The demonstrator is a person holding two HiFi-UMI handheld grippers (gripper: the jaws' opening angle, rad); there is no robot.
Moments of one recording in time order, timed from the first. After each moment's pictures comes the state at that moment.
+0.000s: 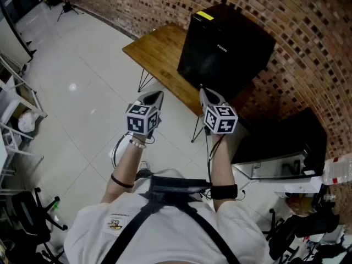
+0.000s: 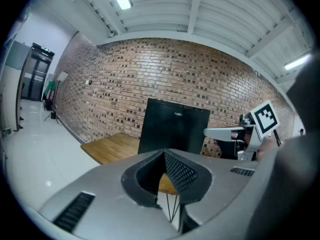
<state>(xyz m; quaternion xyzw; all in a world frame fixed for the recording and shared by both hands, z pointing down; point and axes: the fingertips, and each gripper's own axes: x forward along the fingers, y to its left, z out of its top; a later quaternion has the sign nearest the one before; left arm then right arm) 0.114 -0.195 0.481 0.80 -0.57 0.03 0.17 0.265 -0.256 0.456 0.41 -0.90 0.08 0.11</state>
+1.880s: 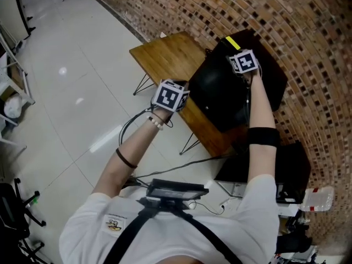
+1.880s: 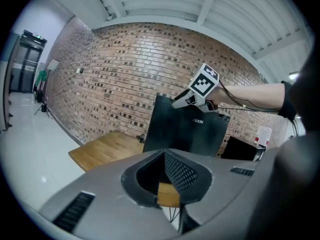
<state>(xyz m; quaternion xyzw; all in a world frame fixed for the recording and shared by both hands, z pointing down) 0.044 -0.358 0.462 0.82 -0.53 0.07 0.21 0.161 -0.577 0.374 0.38 -0.79 -0.15 0.46</state>
